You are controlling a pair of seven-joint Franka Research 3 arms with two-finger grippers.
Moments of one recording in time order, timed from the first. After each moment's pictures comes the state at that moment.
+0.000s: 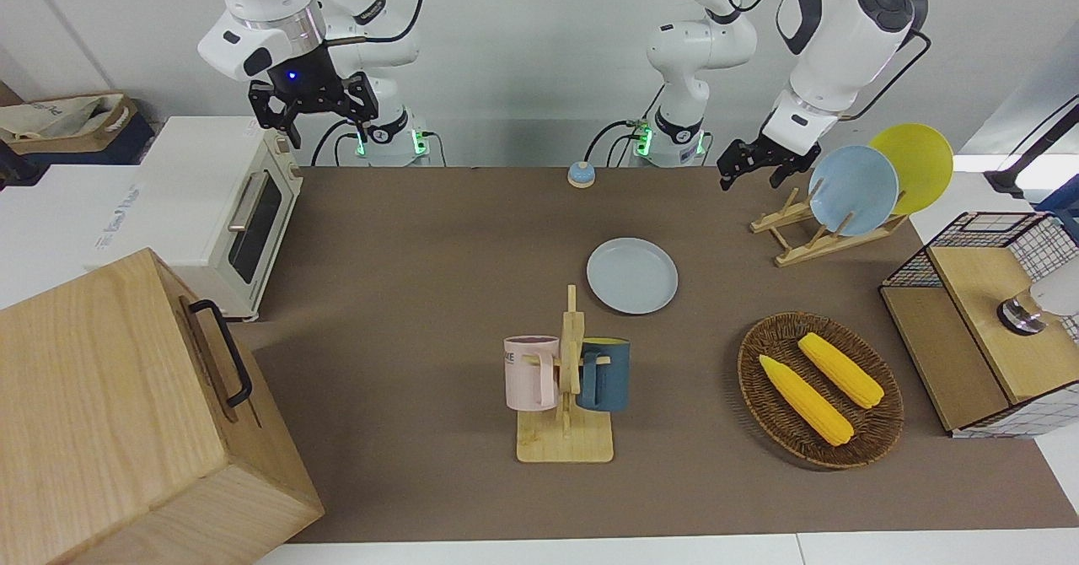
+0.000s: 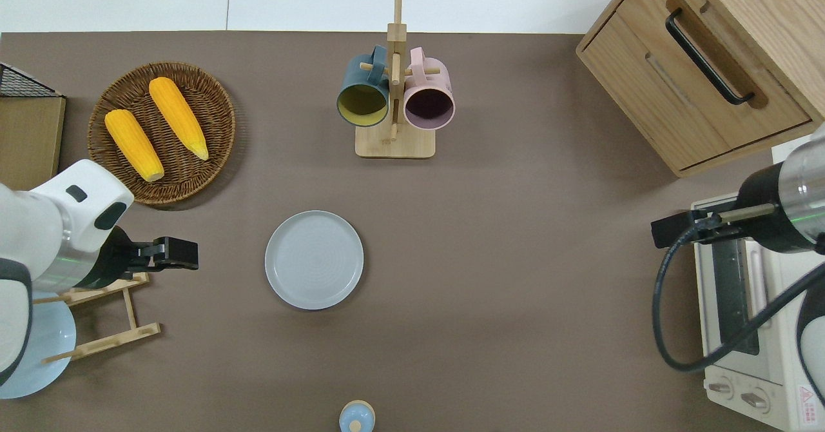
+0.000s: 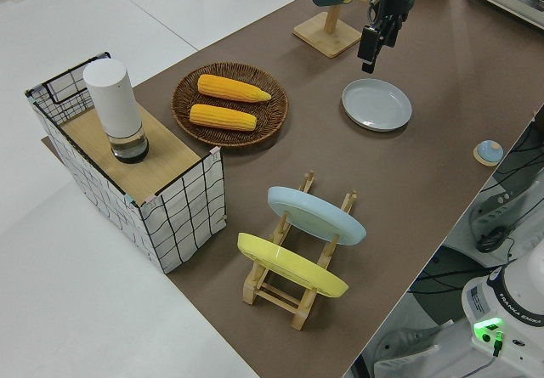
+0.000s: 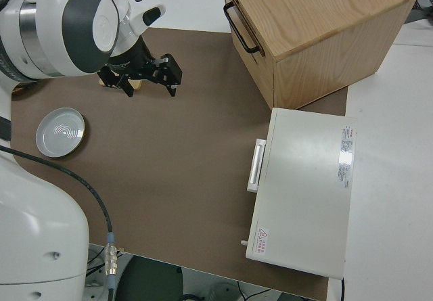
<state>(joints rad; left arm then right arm) 0.07 -0.16 -0.15 -1.96 -0.12 1.72 -0.15 0.02 -0.01 0.12 -1.48 0.00 1.39 0.03</state>
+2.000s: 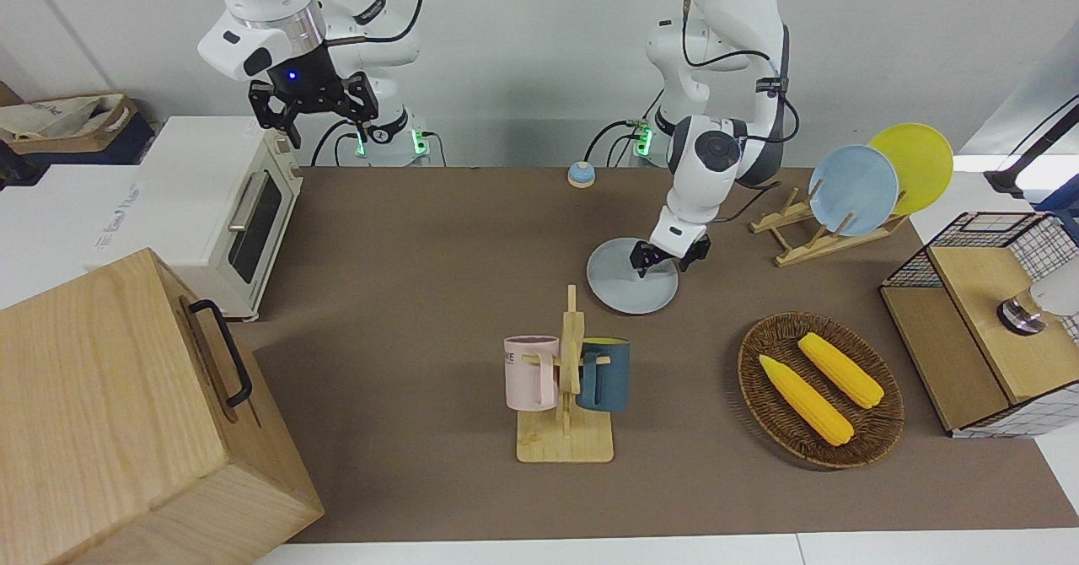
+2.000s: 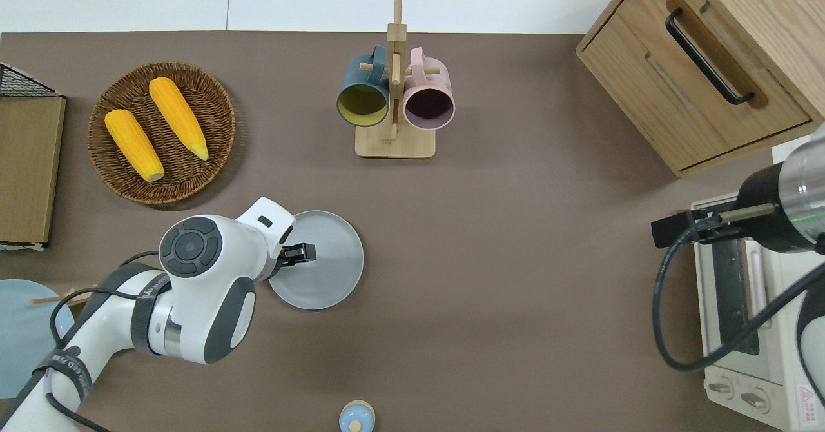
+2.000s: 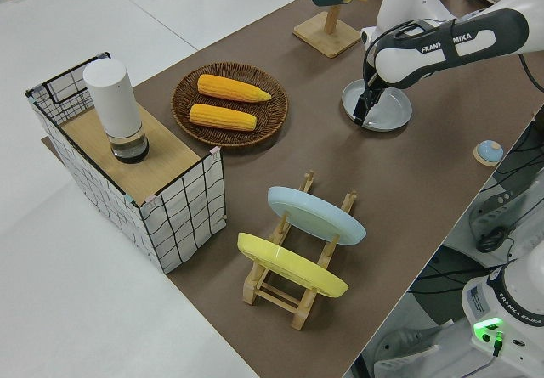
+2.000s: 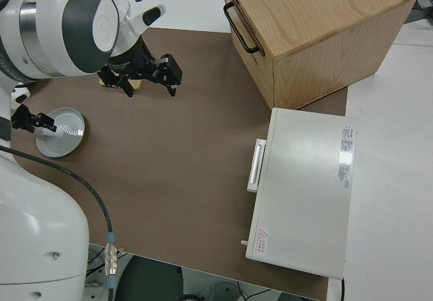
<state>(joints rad) -0.13 0.10 -0.18 -2.30 -0.03 2.40 -0.41 0.02 -0.01 0.12 -1.48 0.00 1.39 0.03</state>
